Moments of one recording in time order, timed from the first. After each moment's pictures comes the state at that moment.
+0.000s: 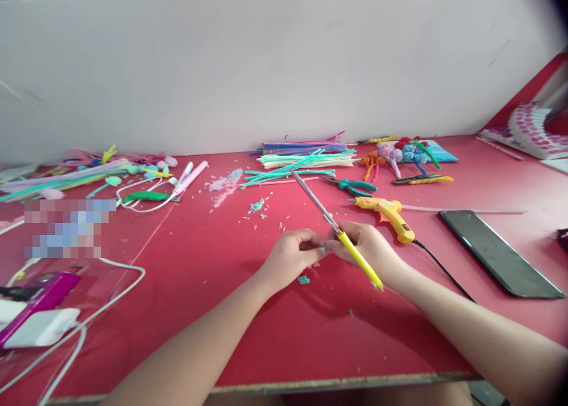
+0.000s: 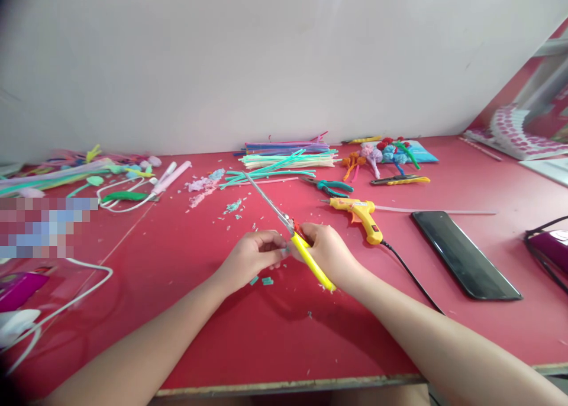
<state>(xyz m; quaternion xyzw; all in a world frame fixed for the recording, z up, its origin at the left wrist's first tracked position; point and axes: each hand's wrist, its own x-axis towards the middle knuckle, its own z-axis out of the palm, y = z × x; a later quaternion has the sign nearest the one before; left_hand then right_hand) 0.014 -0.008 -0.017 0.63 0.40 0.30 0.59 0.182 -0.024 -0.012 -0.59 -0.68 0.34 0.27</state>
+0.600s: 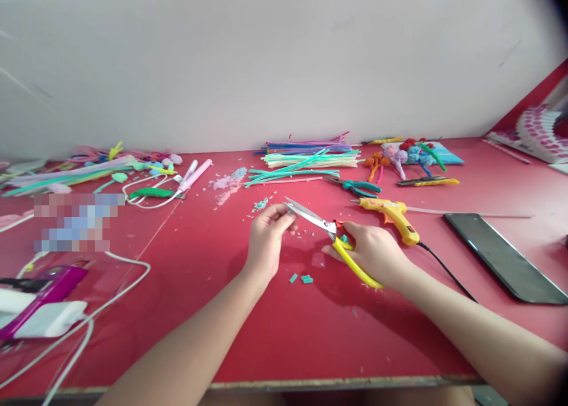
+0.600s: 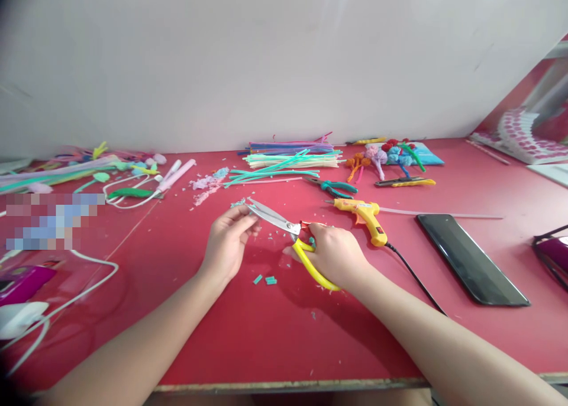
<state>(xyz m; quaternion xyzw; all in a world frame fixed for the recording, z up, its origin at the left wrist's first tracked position) 0.000 0.010 -0.014 0.46 0.39 0.58 0.55 0.185 -0.024 -0.014 -0.64 -0.75 0.08 0.13</state>
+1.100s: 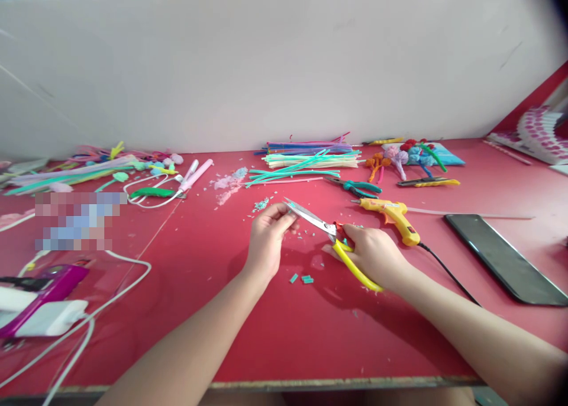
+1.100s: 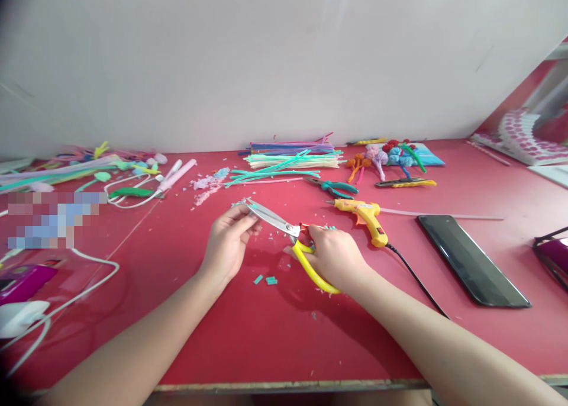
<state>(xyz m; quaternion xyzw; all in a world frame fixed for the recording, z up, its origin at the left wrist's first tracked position) 0.002 0.010 -0.012 0.44 0.38 0.59 0.56 0.185 -0.025 -0.016 -0.63 -0.76 0.06 0.12</state>
